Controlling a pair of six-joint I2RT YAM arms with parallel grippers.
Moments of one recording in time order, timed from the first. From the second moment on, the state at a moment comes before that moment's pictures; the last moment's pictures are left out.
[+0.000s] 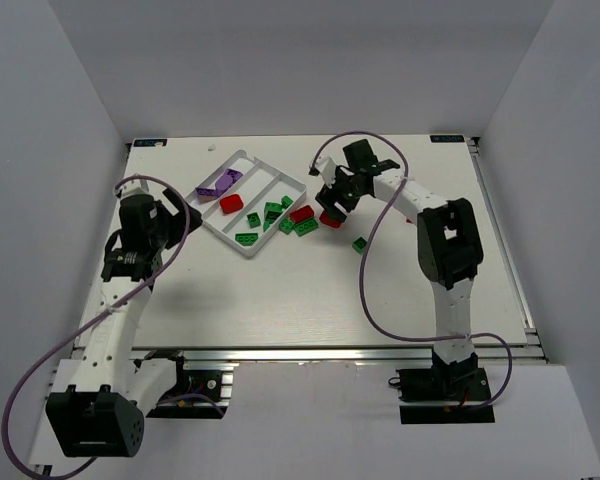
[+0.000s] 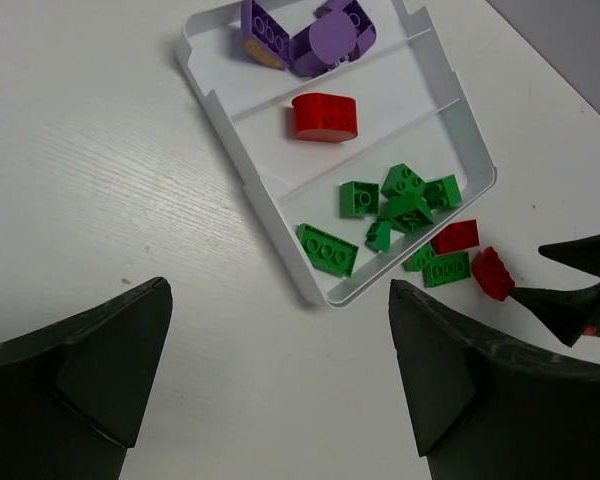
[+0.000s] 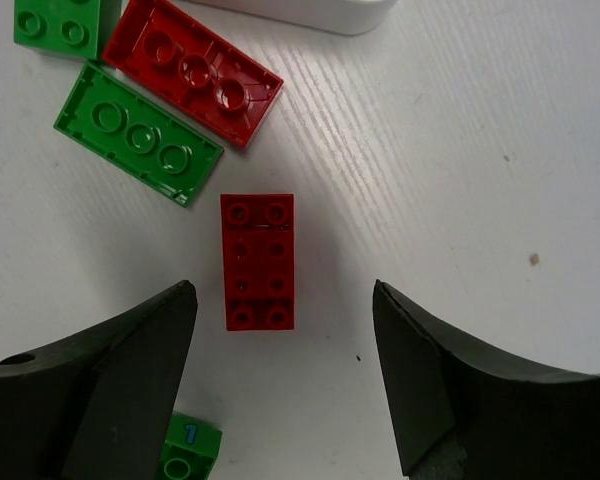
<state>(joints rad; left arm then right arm) 0.00 1.00 0.89 -0.41 -0.05 -0.57 0.43 2.11 1.69 -0.55 -0.38 -0.63</state>
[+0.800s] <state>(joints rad) 0.00 0.92 0.87 -0.50 -0.02 -0.59 0.44 2.24 1.77 -0.64 -0.42 -0.71</state>
